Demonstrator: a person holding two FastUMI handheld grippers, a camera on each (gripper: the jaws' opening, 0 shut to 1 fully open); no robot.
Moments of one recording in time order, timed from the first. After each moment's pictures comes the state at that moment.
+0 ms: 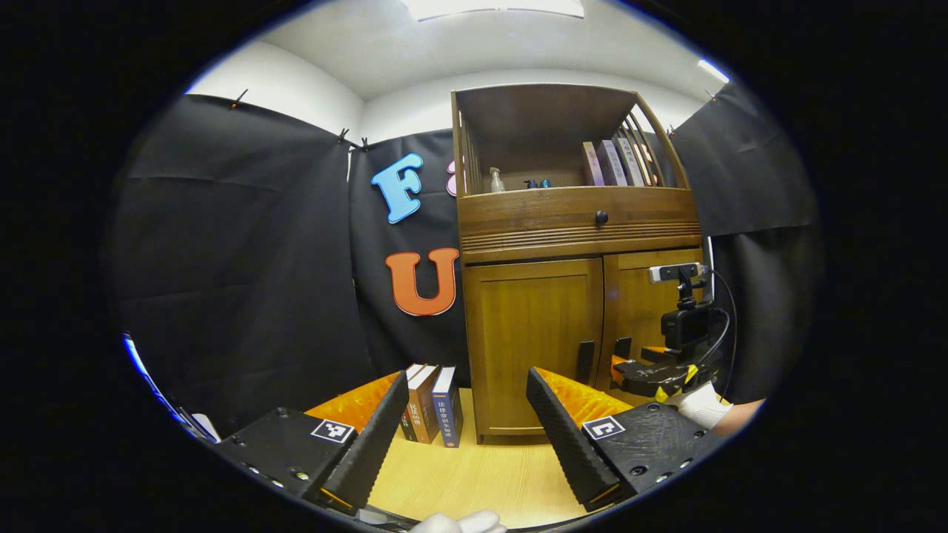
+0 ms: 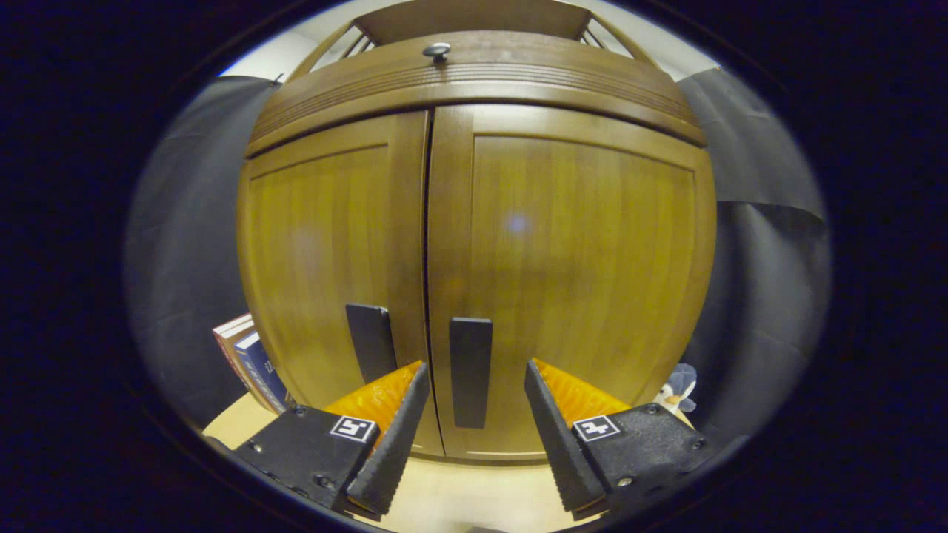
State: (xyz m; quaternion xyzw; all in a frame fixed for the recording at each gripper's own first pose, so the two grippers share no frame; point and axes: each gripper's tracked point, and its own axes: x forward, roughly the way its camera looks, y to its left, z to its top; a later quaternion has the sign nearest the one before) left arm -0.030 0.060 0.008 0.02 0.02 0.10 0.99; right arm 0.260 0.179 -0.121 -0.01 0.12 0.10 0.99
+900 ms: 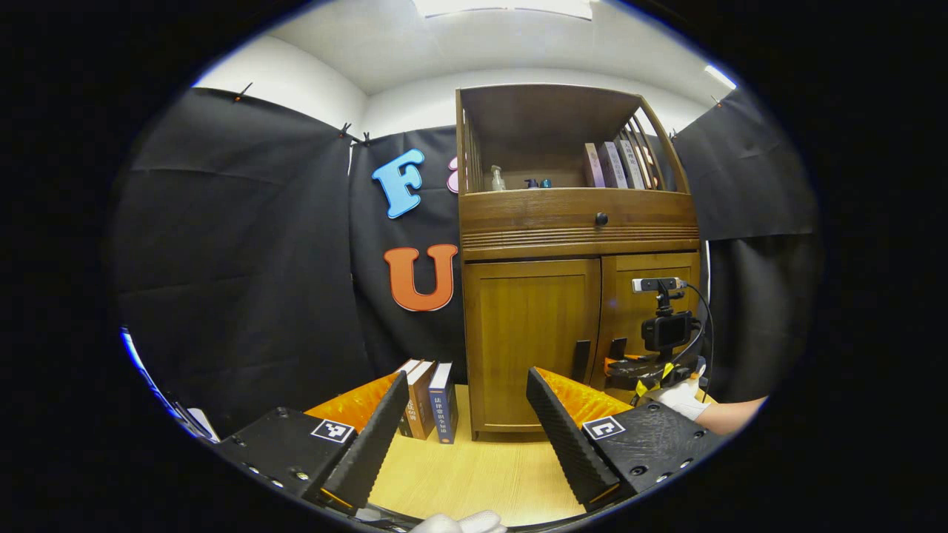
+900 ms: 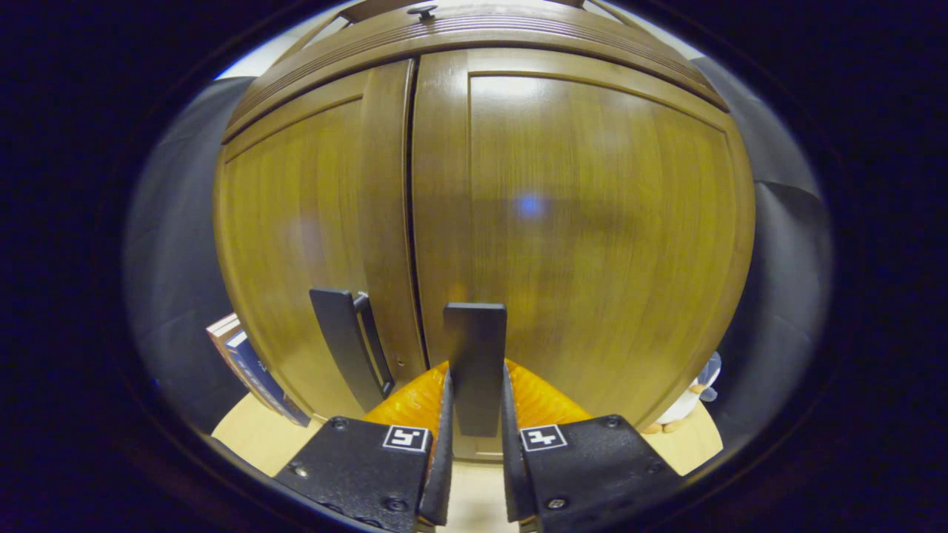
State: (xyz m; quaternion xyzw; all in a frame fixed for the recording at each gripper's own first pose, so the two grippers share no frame) left arm -0.041 0.062 0.005 0.01 0.03 0.09 1.00; right arm 0.283 0.189 -0.143 0.00 0.15 0.11 0.98
